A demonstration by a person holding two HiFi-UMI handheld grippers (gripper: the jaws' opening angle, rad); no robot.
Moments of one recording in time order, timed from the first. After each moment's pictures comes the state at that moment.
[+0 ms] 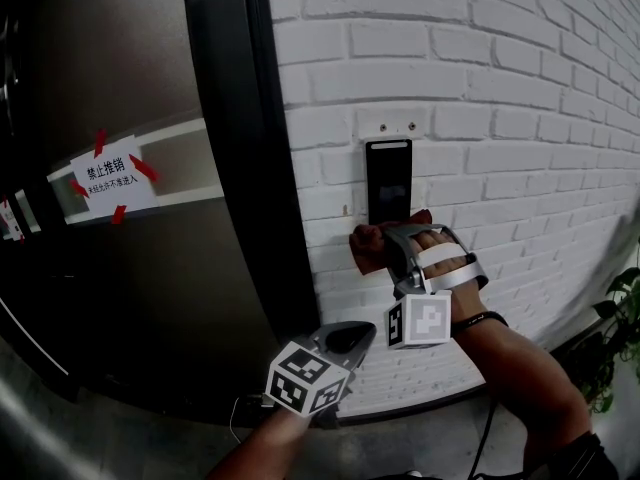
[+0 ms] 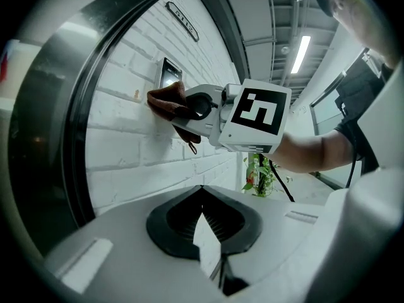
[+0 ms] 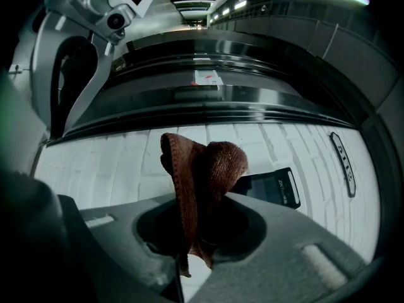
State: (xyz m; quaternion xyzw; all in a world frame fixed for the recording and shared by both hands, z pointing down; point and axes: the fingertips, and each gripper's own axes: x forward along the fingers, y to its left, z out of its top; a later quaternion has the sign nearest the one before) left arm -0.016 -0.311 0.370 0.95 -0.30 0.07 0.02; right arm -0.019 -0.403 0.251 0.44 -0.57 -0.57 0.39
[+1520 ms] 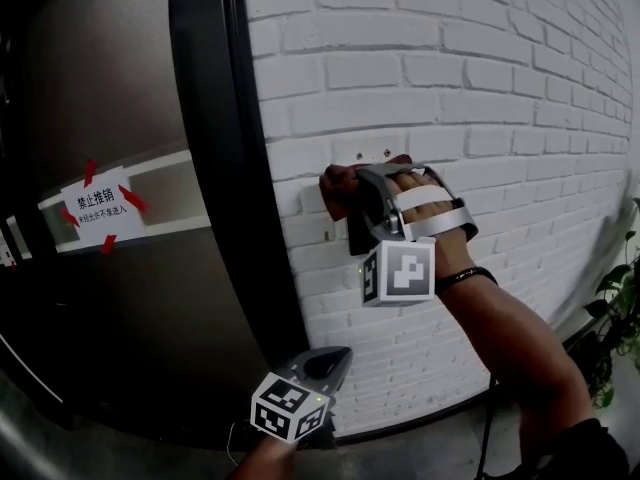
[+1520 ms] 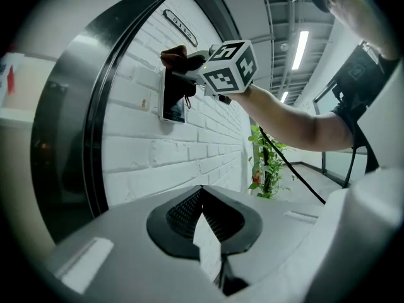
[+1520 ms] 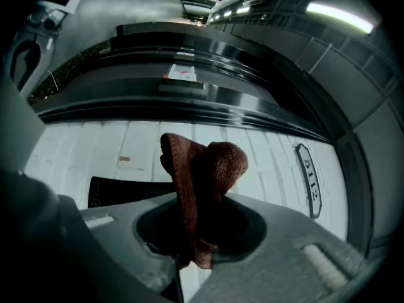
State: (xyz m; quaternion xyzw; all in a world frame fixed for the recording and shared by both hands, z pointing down) left arm -0.040 -0.302 0.371 0.94 -0.33 0.07 0.01; right arm -0.029 -0.403 0.104 0.50 -0.50 -0.62 0.33
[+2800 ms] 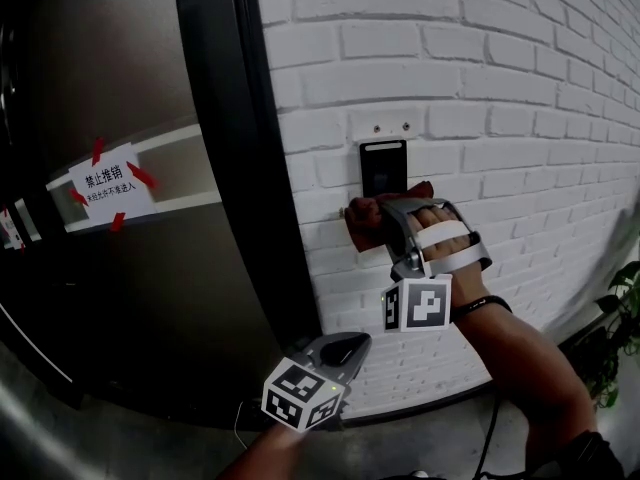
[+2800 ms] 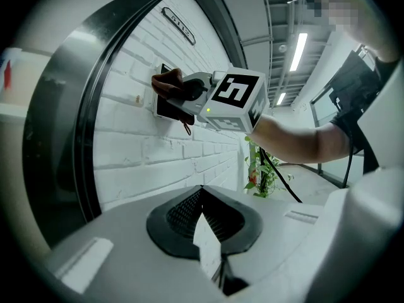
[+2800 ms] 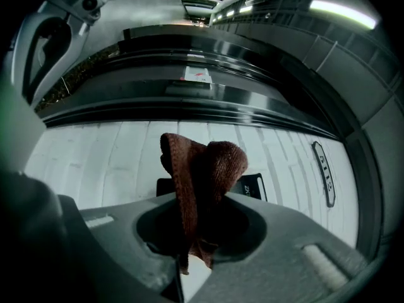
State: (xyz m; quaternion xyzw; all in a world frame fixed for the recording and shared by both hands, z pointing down) left arm -0.025 -0.298 0.375 0.95 -0.31 0.07 0.01; right arm -0.017 -0.407 0.201 0.48 -0.52 -0.61 0.36
